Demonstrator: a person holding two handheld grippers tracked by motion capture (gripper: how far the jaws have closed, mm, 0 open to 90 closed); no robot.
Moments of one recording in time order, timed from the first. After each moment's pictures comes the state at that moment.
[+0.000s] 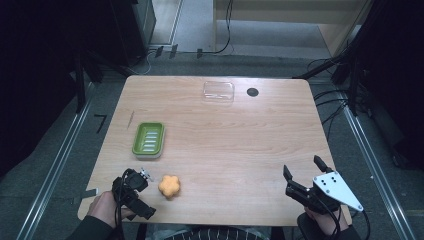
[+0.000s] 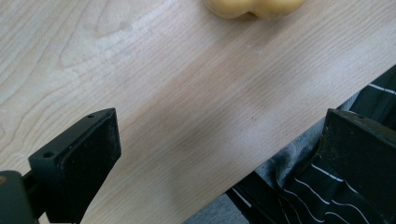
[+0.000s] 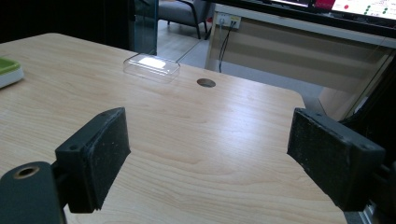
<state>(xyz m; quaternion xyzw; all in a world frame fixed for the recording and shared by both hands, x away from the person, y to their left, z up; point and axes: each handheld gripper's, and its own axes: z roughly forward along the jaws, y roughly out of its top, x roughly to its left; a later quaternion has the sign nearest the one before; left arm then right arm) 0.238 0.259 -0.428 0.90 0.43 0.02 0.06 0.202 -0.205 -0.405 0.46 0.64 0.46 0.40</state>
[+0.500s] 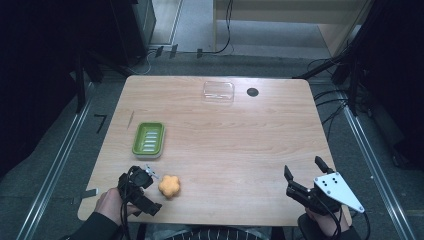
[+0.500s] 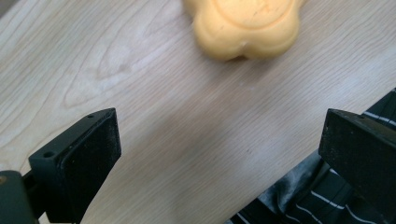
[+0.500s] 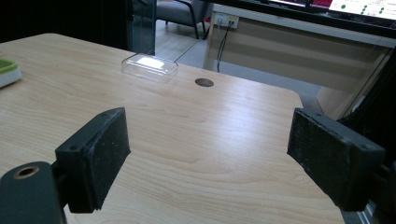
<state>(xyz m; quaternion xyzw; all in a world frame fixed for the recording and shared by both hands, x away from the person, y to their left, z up) 0.245 0.246 -0.430 0.90 0.42 0.04 0.08 0.201 -0.205 -0.405 0.47 0.64 0.46 0.40</state>
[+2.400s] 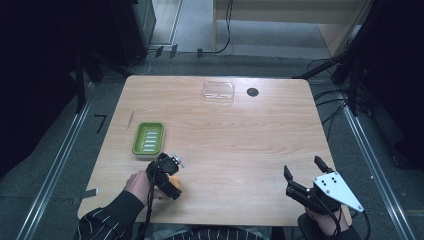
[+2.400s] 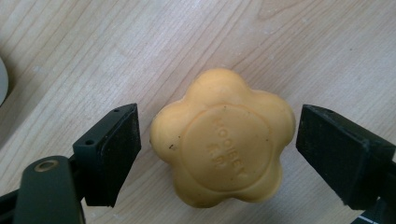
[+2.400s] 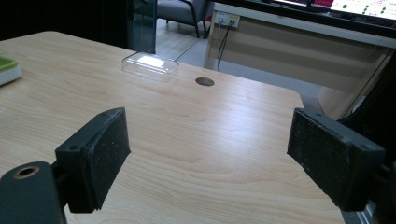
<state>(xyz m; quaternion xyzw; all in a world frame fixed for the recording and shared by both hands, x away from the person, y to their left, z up) 0.291 0.194 -0.444 0.93 0.37 0.04 0.06 0.202 -0.205 -0.405 0.46 0.64 0.46 0.40</state>
